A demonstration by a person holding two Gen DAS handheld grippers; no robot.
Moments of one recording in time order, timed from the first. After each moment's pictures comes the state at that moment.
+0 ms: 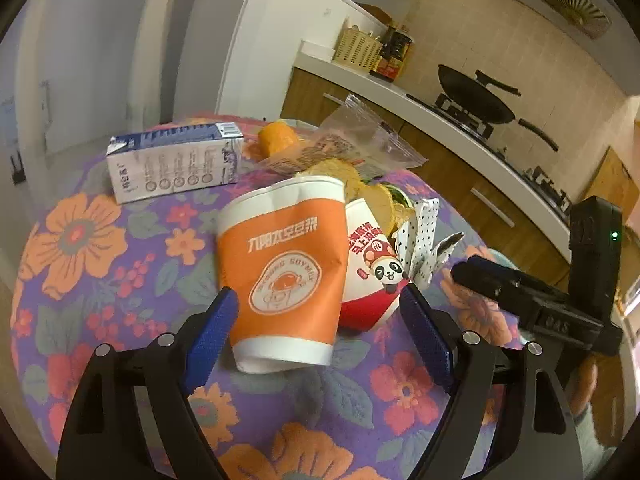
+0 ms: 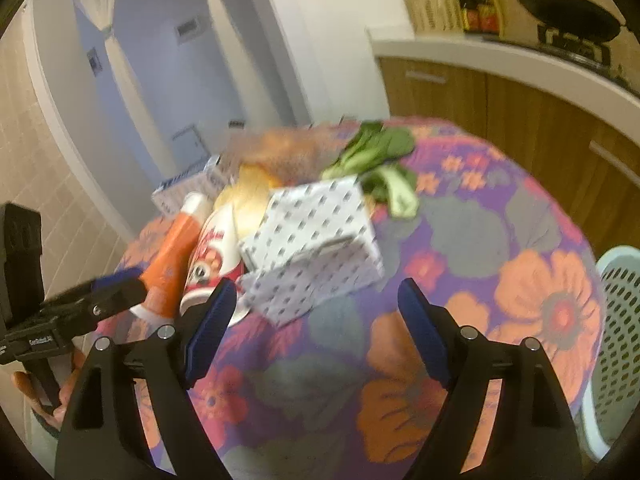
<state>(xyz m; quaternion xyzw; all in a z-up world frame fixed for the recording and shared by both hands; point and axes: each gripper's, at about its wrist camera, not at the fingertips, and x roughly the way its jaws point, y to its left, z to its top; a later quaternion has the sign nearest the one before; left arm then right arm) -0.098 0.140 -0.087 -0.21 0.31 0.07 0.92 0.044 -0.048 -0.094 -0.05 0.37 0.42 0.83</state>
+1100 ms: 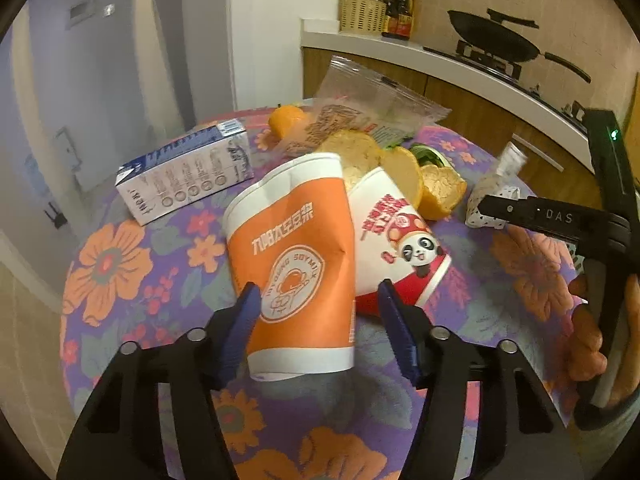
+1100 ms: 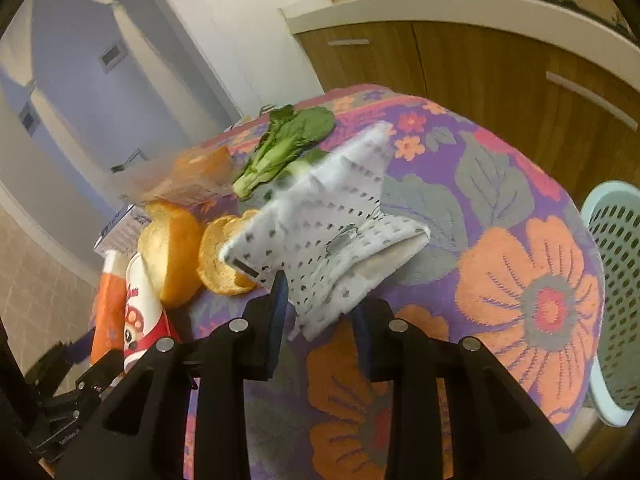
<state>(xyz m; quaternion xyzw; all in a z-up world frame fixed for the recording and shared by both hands) -0.077 0.123 -0.084 -0.10 0.38 0.14 0.91 0.108 -0.060 -0.112 0.03 0.44 0.32 0.84</state>
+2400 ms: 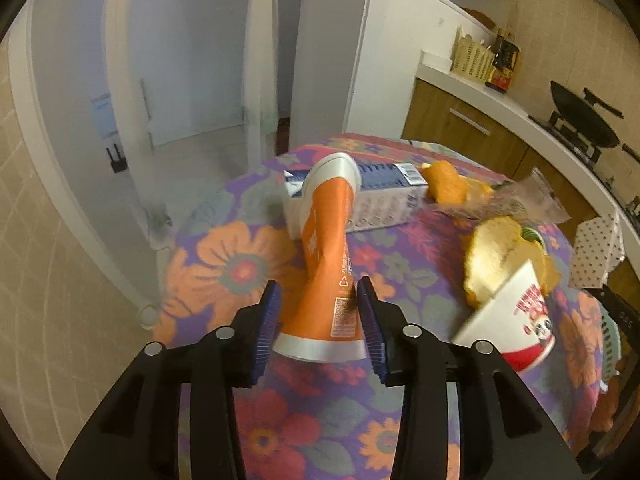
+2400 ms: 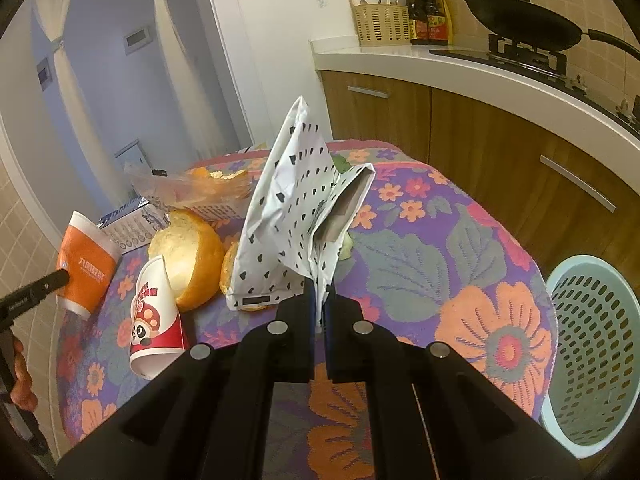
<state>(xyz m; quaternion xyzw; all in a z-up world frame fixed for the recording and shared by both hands) -0.113 0.236 -0.060 -0.18 0.35 0.27 0.88 0.075 -0.051 -0.081 -0.05 0.35 0.32 0.88</state>
